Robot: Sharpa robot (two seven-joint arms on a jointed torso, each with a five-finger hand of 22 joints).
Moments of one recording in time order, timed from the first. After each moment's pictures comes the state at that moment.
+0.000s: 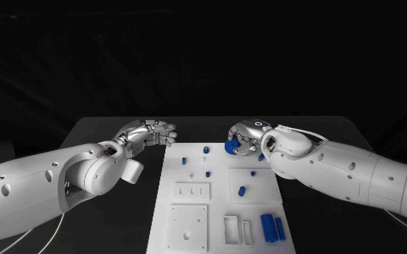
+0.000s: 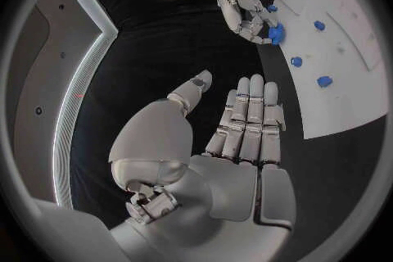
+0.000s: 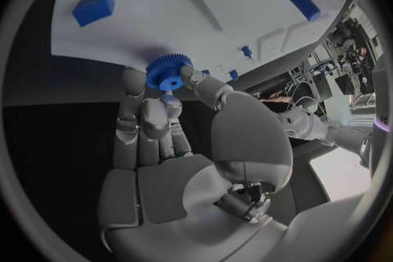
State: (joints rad) left arm 1.38 -0.90 -0.16 1.52 -0.05 -0.21 0.27; left_hand 1.05 -0.05 0.43 -0.25 0.16 0.69 0.19 0.43 0.37 1.11 0.14 0.17 0.07 0.91 0.12 0.44 0.54 0.04 0.72 0.02 0.40 1.31; right arm 1.31 -0.63 -0.08 1.25 -1.65 -0.26 -0.18; right_hand 1.08 -0.17 0.75 -0.21 0.09 0.87 0.10 0.32 0.44 1.08 0.01 1.17 1.12 1.29 -0.10 1.32 0.91 0.25 1.42 -0.02 0.43 1.31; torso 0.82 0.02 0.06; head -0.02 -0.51
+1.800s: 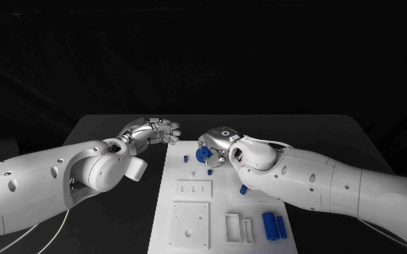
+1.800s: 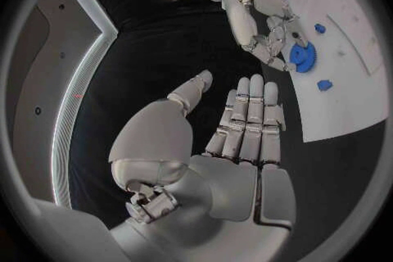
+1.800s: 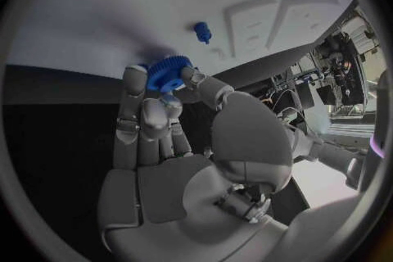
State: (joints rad) left arm 1.38 -0.90 -0.16 1.52 -0.05 -0.21 0.26; left_hand 1.05 -0.04 0.44 -0.25 0.16 0.69 0.19 0.43 0.37 1.11 0.14 0.16 0.07 0.91 0.12 0.44 0.54 0.04 0.72 0.02 0.40 1.31; right arm 1.28 -0.44 -0.11 1.23 -1.76 -0.30 -0.22; right_hand 1.08 -0.18 0.77 -0.20 0.09 0.87 0.09 0.31 0.44 1.09 0.01 1.16 1.11 1.29 -0.10 1.32 0.92 0.25 1.42 -0.02 0.42 1.31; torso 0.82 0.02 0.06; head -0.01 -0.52
